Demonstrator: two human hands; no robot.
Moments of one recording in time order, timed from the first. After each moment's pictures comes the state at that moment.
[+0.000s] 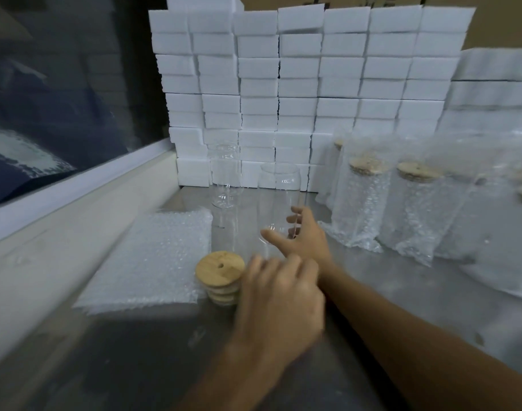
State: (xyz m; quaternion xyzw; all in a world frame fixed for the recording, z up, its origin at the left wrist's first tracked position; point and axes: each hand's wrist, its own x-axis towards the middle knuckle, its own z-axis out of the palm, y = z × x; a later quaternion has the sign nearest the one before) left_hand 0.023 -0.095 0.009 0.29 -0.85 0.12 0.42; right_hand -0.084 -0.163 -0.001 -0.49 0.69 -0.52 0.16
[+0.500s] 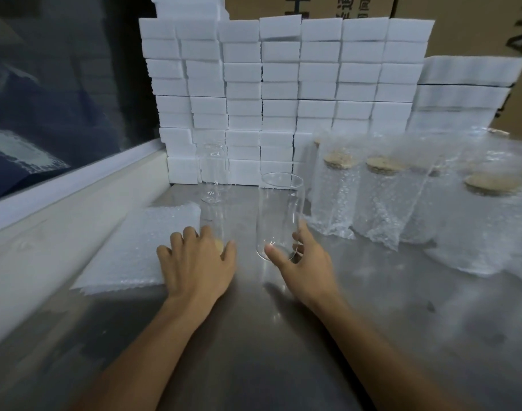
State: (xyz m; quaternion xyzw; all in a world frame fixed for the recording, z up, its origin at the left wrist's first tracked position) left_hand 0.095 -0.136 0.017 0.60 -0.75 0.12 0.25; right_hand -0.067 -0.069 -0.005 -0.48 0.69 -0.52 0.15
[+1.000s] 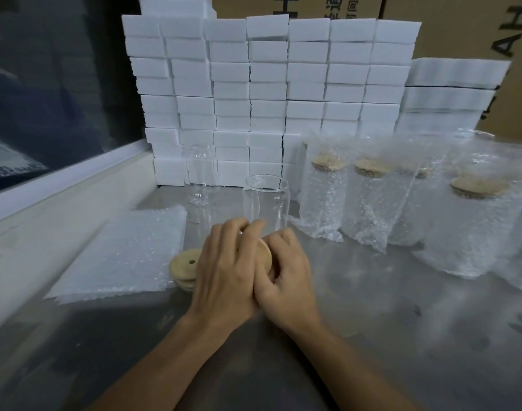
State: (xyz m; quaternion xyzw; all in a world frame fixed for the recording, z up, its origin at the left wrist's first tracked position) left_hand 0.058 -0.100 0.017 0.24 -0.81 0.12 0.53; right_hand -0.040 -0.054 0.004 -0.58 0.54 -0.60 -0.01
